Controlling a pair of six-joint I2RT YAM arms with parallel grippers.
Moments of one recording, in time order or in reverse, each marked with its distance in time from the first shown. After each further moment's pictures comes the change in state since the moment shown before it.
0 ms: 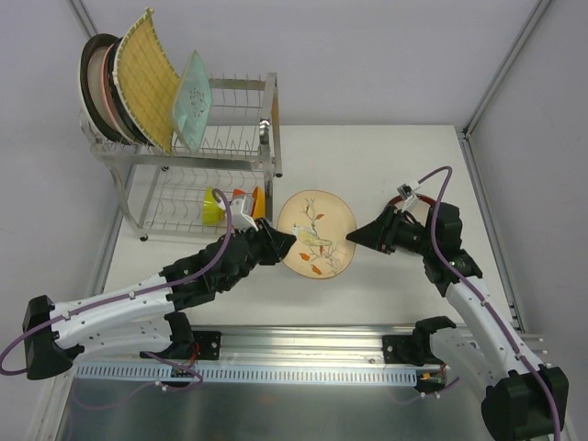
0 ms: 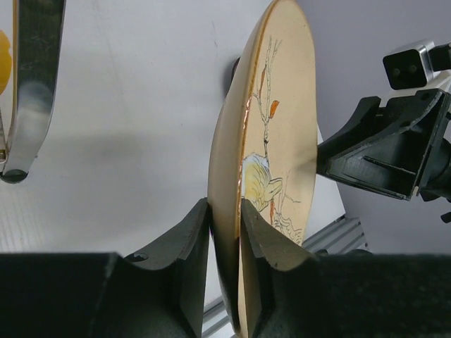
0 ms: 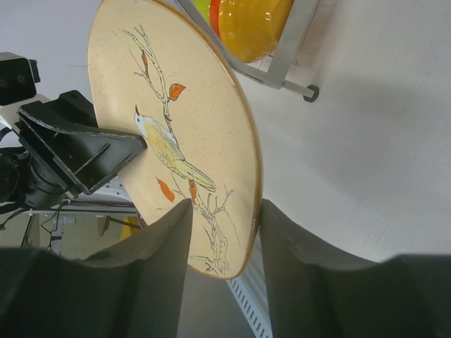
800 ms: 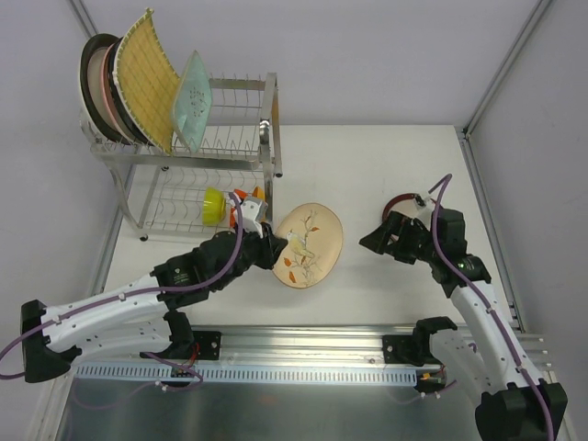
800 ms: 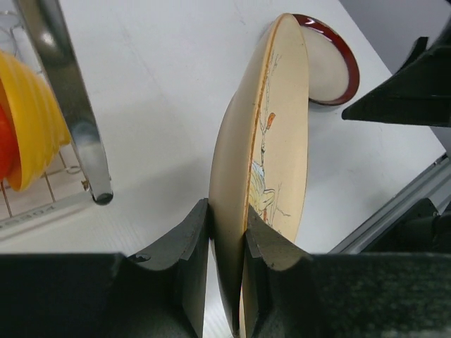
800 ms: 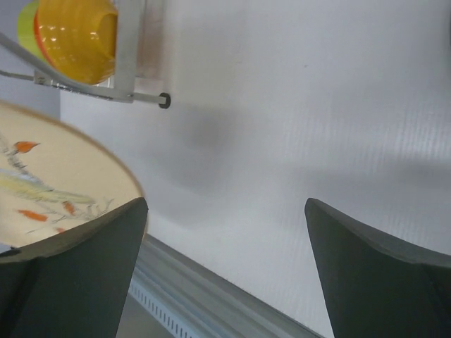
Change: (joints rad) left arm 0.000 -0.042 0.029 -0.115 0.050 0.370; right arm -0.064 -0.051 0.043 -0.397 0.321 -0.281
